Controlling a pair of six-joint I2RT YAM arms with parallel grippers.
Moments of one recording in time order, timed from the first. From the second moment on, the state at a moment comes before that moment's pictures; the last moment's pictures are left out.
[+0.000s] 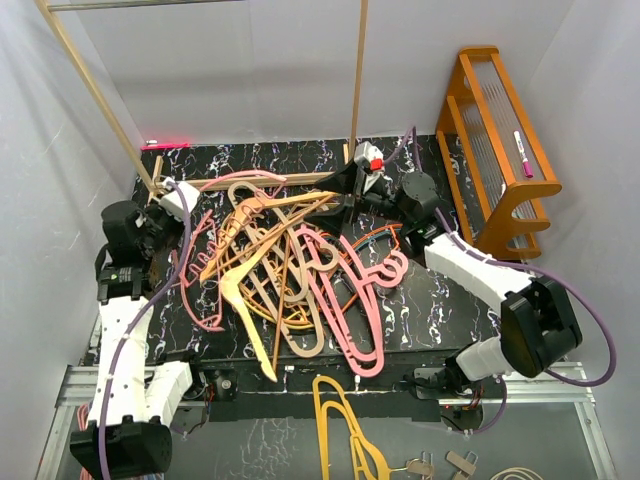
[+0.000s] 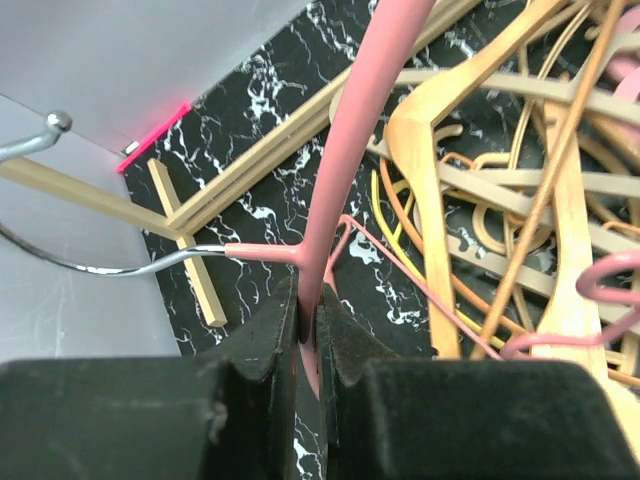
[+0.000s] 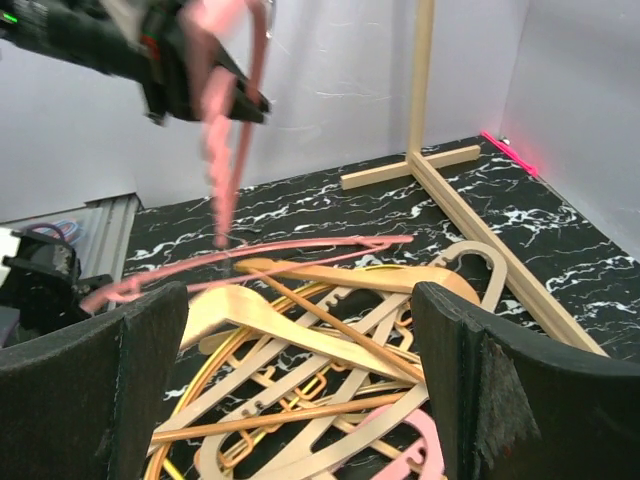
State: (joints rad) left arm 0.14 0.83 0.95 -0.50 0.40 0.62; right arm 0.51 1.43 0.98 0.67 -0.80 0.22
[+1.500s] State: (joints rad) left arm 0.03 0.63 0.68 -0.20 0.37 1.32; right arm 0.70 1.62 1.47 0.01 -1.01 -0.04
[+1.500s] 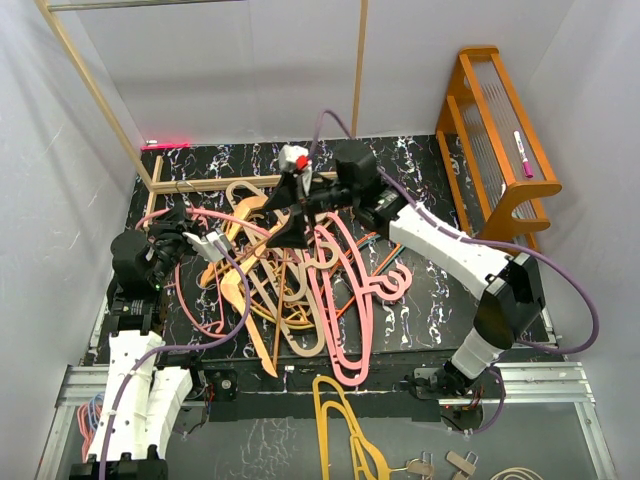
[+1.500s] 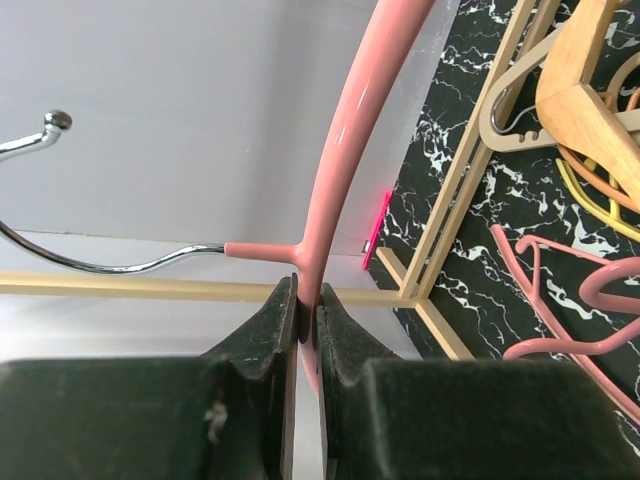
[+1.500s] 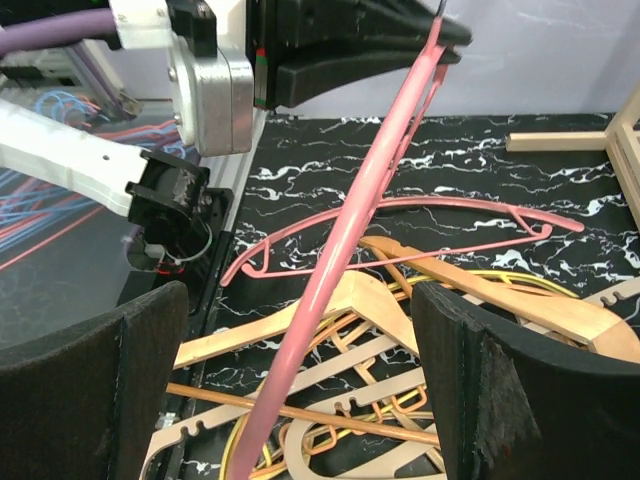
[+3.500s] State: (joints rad) left arm 0.24 1.51 1.52 -1.41 1.14 1.47; right arm 0.54 1.18 1.20 -0.51 -0.73 -0.49
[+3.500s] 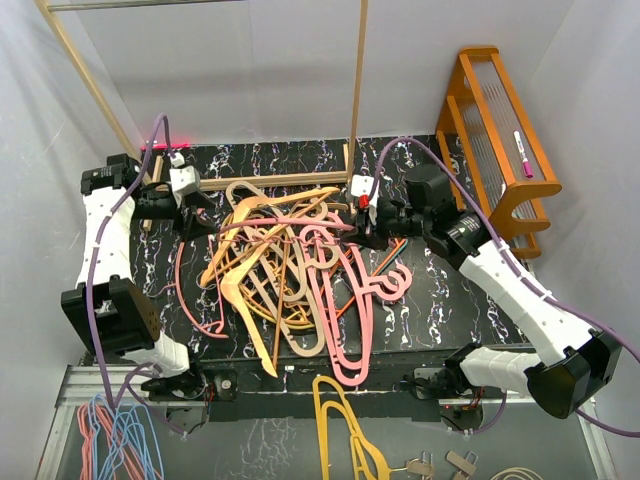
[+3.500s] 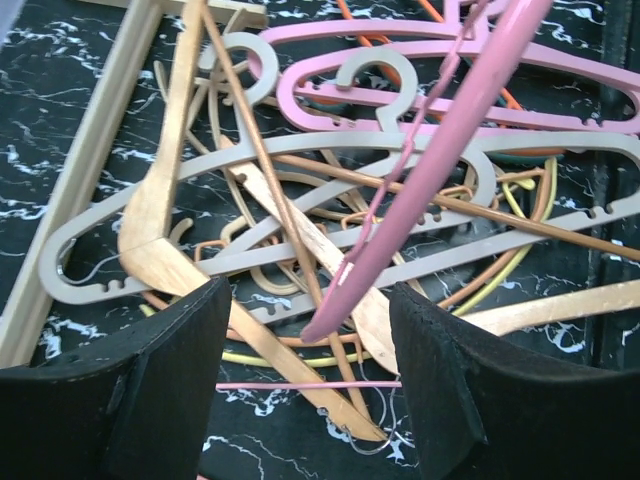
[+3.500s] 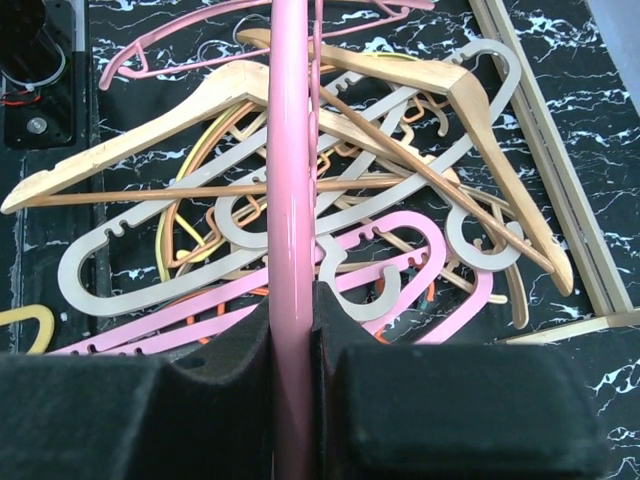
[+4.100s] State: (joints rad) left arm 0.18 1.49 1.36 -1.39 1.13 1.64; right arm 0.49 1.22 1.23 -0.49 -0.80 -0.49
